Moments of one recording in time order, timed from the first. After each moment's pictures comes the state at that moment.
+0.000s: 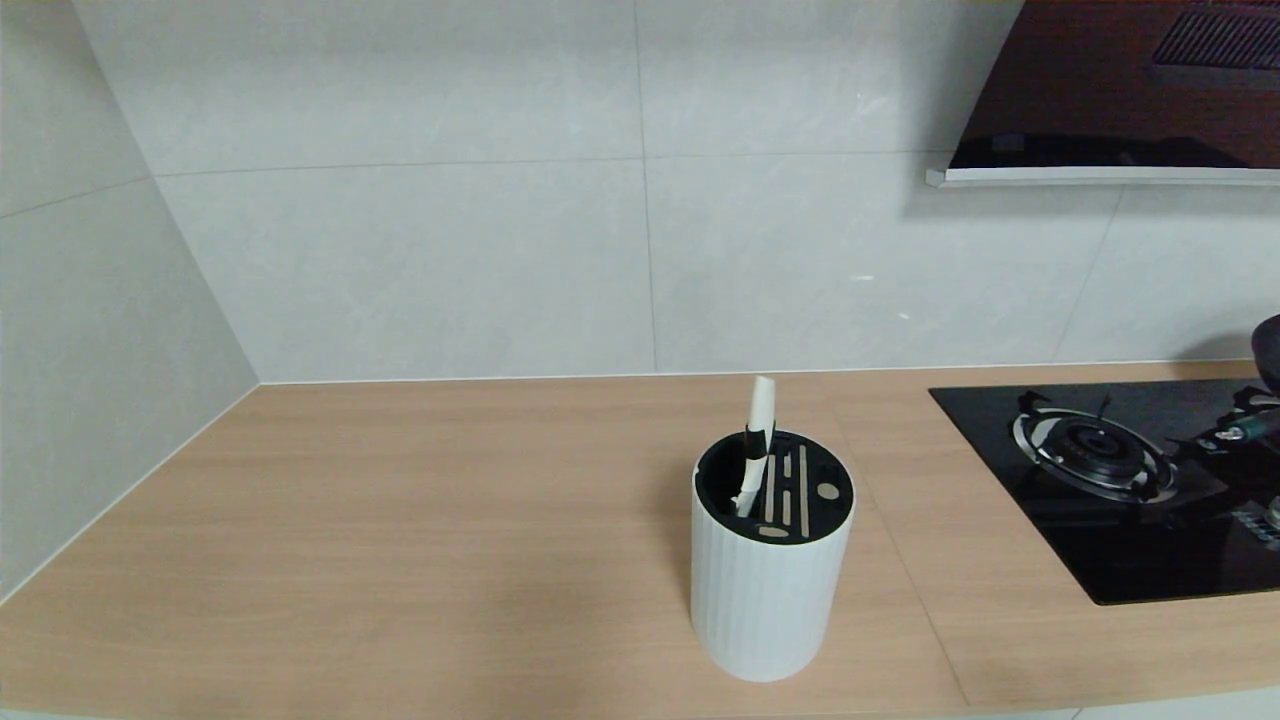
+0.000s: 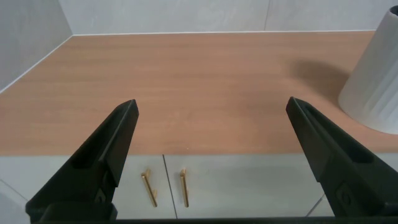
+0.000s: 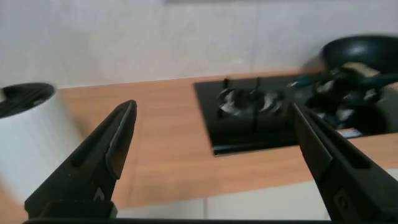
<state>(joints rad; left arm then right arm) 0.00 0.00 0.00 0.00 0.01 0.00 0.05 0.08 -0.14 -0.08 -0.22 -0.06</state>
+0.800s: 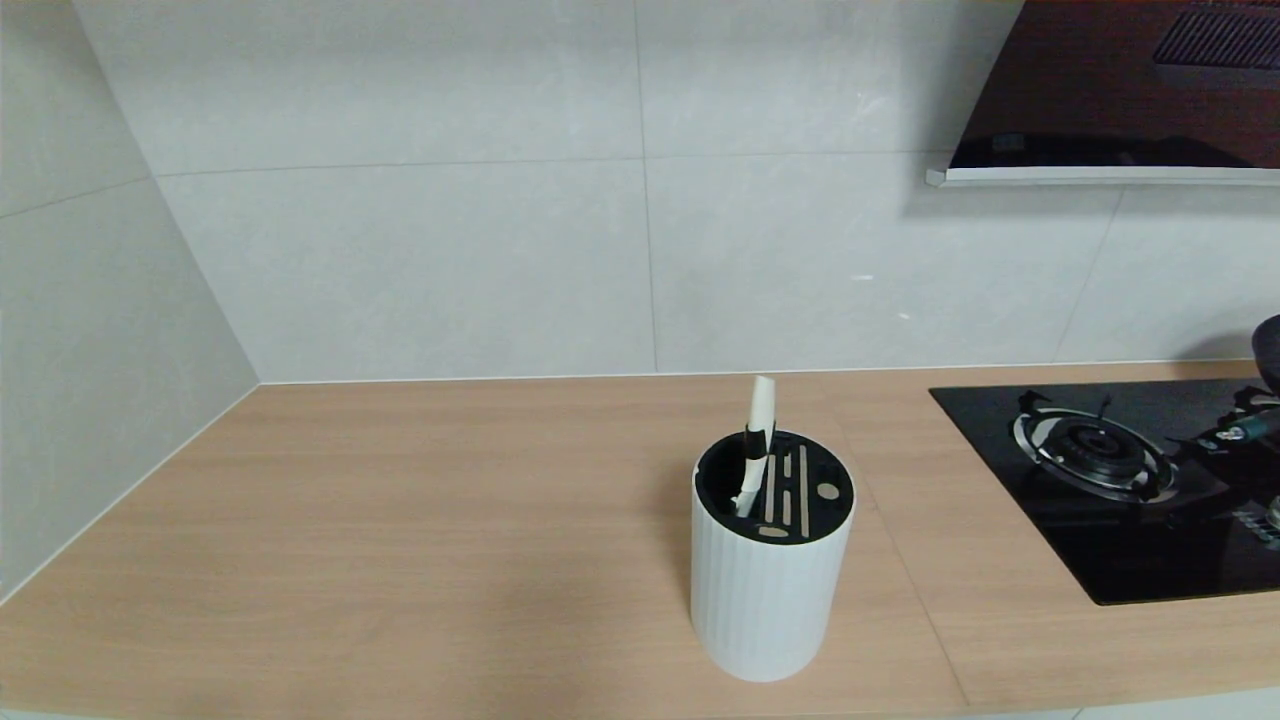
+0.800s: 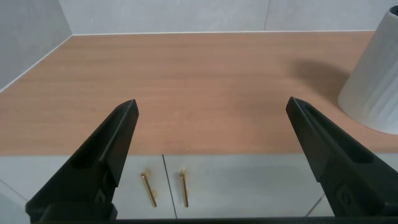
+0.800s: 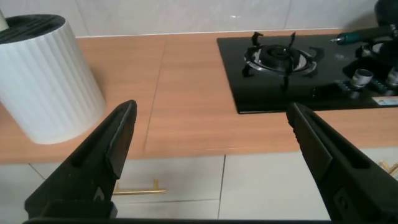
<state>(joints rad) 0.00 0.00 0.00 0.00 0.01 0.00 0.00 0.01 0.00 0.00 -0.04 0.02</state>
